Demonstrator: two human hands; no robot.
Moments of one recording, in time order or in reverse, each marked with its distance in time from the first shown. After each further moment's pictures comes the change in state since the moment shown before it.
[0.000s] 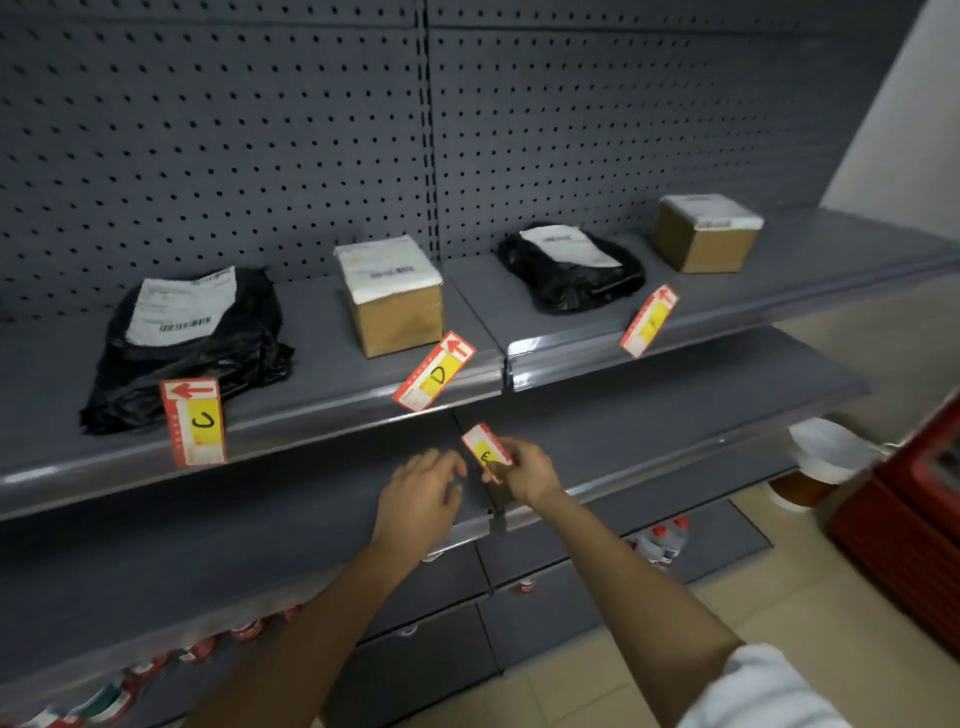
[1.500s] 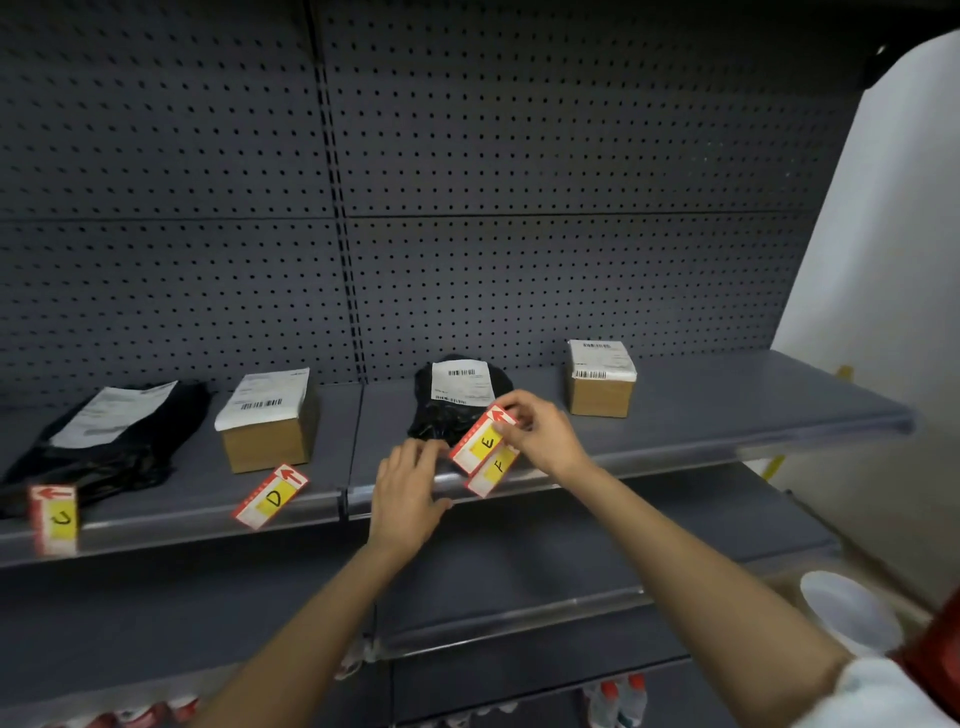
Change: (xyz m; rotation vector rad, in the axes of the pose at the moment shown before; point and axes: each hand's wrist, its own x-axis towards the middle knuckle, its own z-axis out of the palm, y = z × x) left_hand 0.141 0.192 0.009 0.236 0.261 -0.117; right_hand 0.046 -0.053 -0.296 0.063 0.016 -0.606
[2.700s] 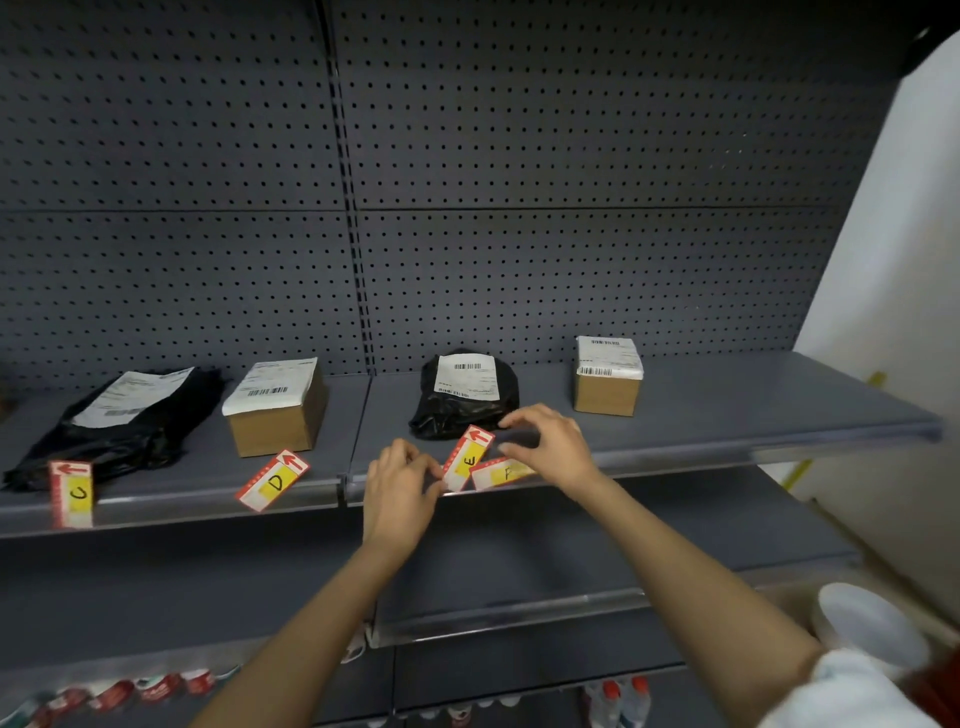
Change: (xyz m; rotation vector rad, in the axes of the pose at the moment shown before) left_hand -0.012 0.010 -0.003 -0.058 0.073 -0.152; right_hand -0.010 0.028 -0.008 -0.341 -0.049 -0.079
